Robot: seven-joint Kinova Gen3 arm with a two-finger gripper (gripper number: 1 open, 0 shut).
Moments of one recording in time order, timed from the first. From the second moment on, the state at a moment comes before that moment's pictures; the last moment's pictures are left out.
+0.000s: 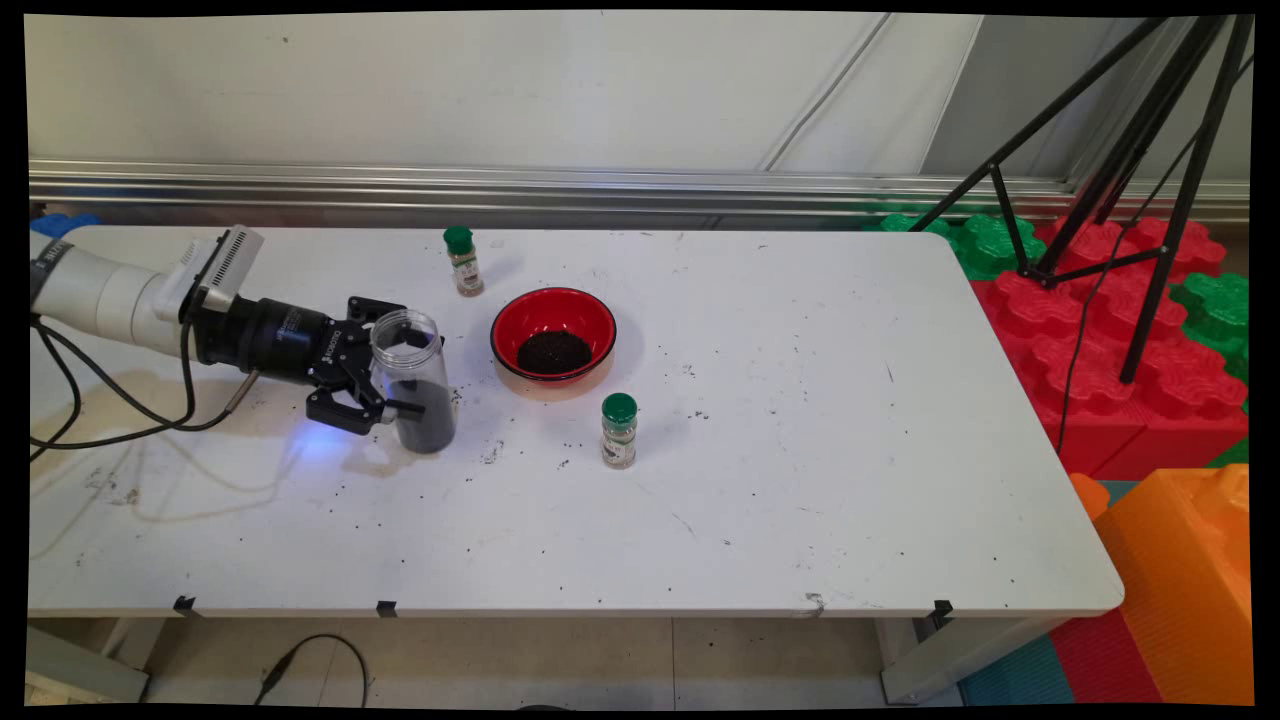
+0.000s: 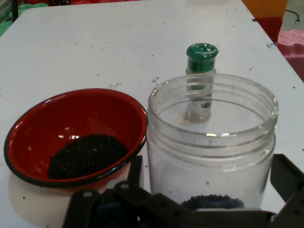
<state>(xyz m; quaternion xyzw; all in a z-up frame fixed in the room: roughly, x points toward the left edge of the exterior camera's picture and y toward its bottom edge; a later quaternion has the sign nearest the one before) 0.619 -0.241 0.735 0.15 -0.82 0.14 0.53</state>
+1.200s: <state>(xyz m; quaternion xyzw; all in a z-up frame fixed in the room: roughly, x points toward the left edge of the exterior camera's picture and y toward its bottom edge) 0.618 -0.247 0.747 0.15 -0.81 0.14 0.54</state>
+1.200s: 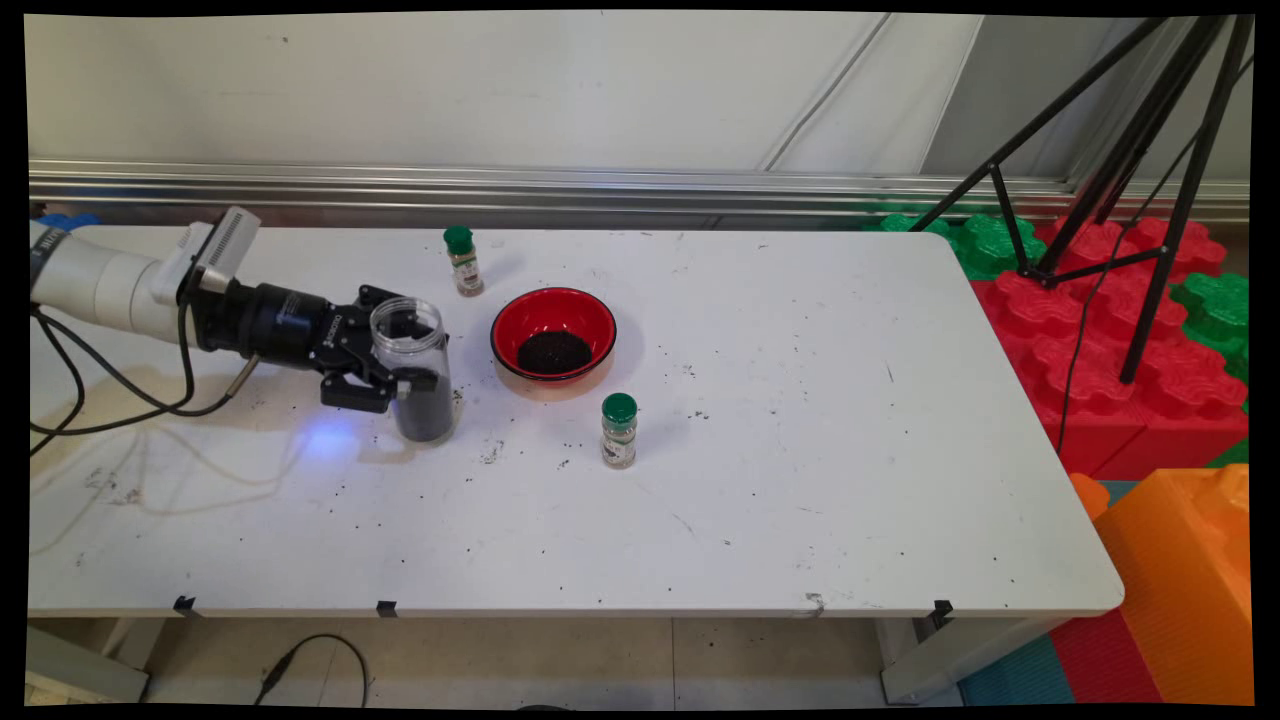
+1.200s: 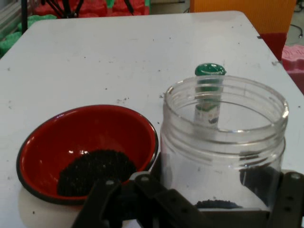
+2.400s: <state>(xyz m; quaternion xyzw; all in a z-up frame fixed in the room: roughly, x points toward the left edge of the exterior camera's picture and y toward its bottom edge) 0.604 -0.283 0.813 0.20 -0.79 0.17 0.56</state>
